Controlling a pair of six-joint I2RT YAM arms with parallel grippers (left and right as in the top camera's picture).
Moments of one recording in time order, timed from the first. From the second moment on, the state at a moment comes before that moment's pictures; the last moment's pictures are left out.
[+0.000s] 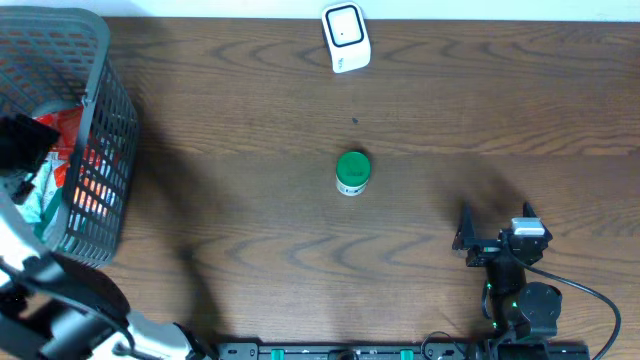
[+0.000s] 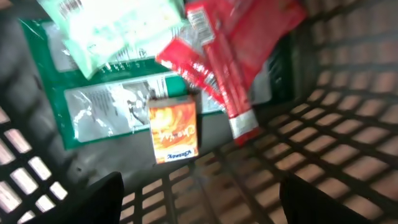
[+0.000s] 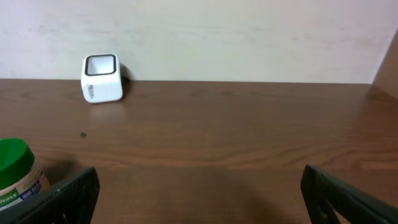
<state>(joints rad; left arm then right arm) 0.69 1.79 1.73 -1.23 0.14 -0.44 0.01 0.01 0.01 -0.07 0.01 0.01</state>
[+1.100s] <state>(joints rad) 0.64 1.97 1.54 -1.06 0.00 -0.44 0.01 0.01 0.01 -0.07 0.01 0.01</state>
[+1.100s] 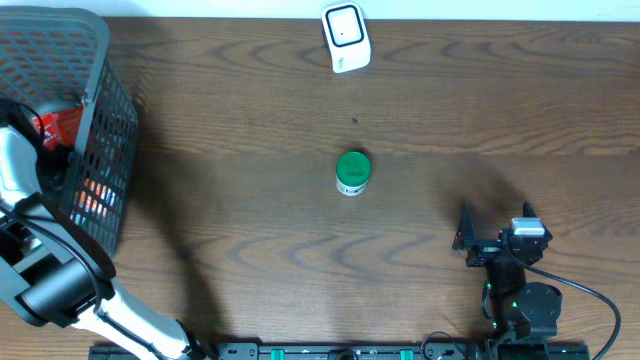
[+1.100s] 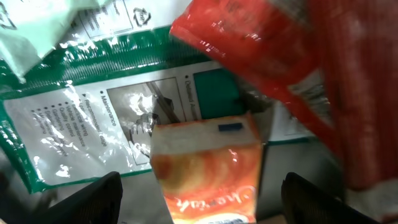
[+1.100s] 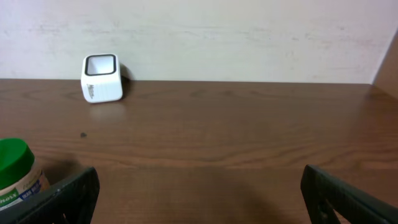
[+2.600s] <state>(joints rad) 0.66 1.87 1.56 -0.85 -0.13 -0.34 0.01 0.01 0.01 -0.07 0.01 0.01</state>
